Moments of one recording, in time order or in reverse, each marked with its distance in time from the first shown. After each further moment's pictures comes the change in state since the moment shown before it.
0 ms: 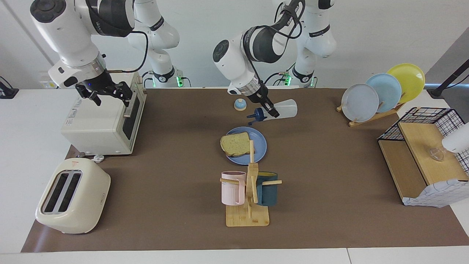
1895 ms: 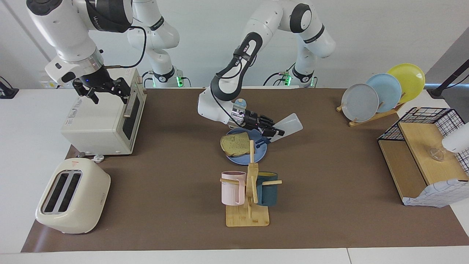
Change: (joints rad) left arm -0.016 0.277 0.019 0.079 0.361 -0.112 -0.024; right arm 0.001 -0.011 0.000 0.001 0.000 -0.003 -0.027
